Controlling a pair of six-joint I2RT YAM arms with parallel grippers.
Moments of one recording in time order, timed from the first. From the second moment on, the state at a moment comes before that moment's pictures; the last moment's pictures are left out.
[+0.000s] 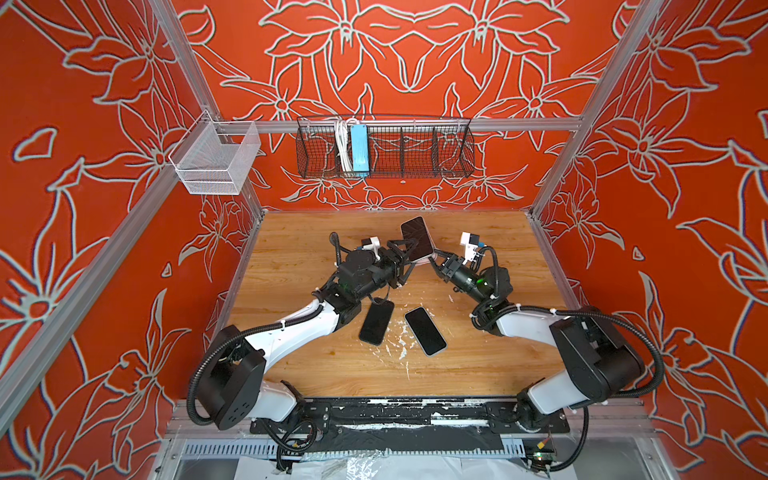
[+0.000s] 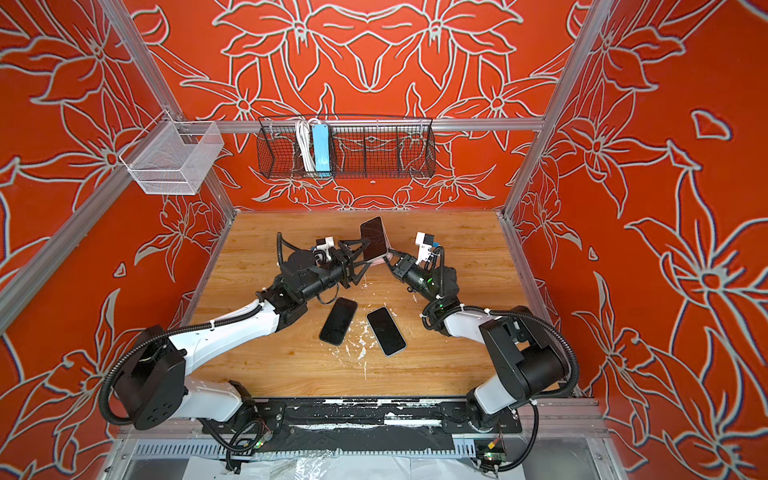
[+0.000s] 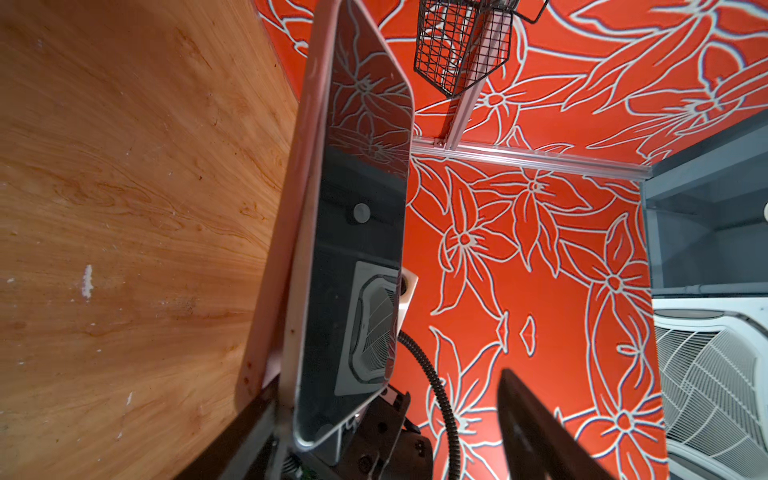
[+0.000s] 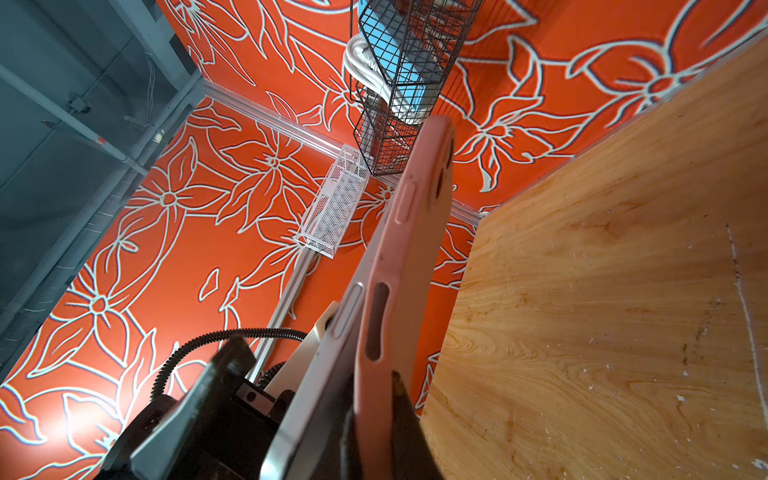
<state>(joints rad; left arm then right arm) -0.62 1.40 0.86 0.50 0.19 -1.64 0.43 1.52 0.57 1.19 -0.43 1.29</state>
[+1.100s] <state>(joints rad) -0.60 1.51 0.91 0.57 0.24 -1.59 0.47 1.54 0.56 1.19 -0.38 1.25</state>
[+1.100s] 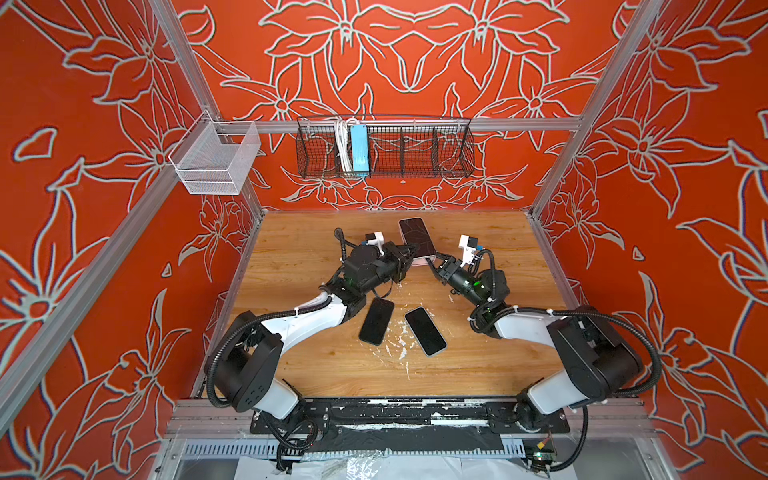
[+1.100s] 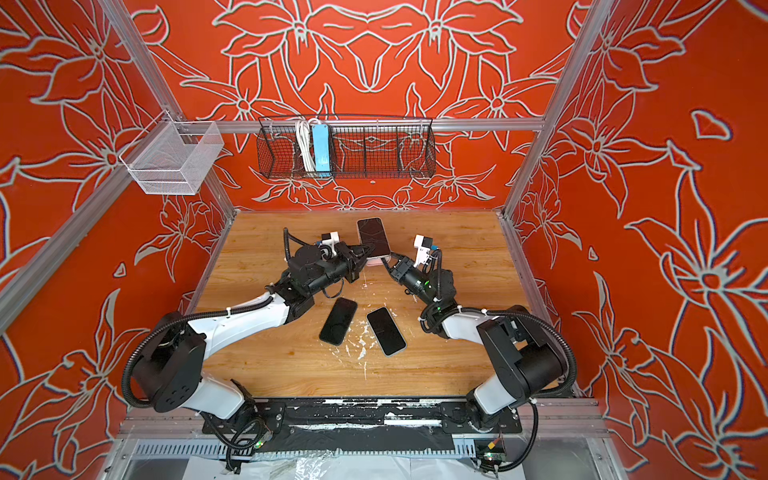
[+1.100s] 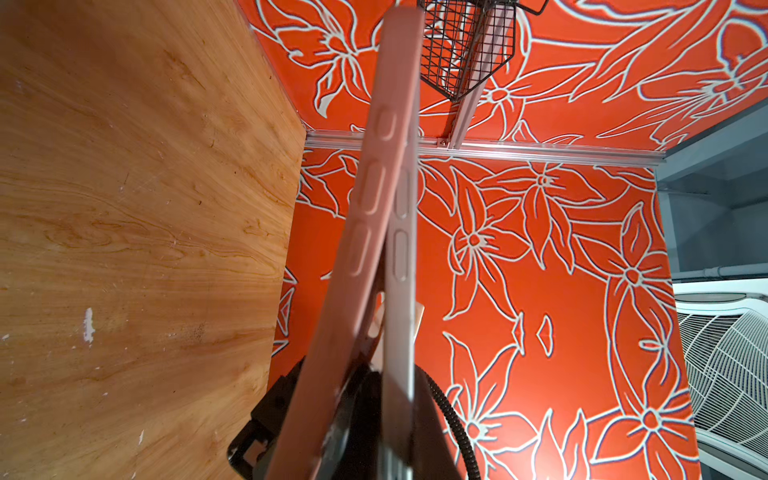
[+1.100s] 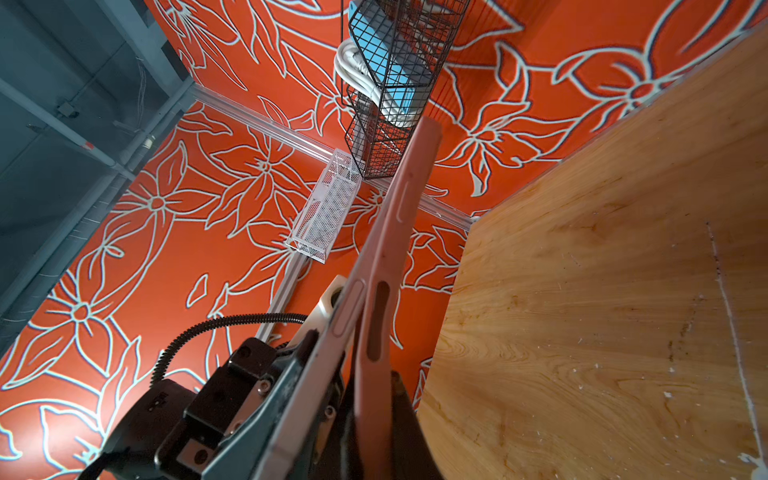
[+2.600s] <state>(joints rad) -0.59 1.41 0.87 0.48 0.27 -1.36 -0.22 1.60 0.64 0.47 -0.57 0.78</state>
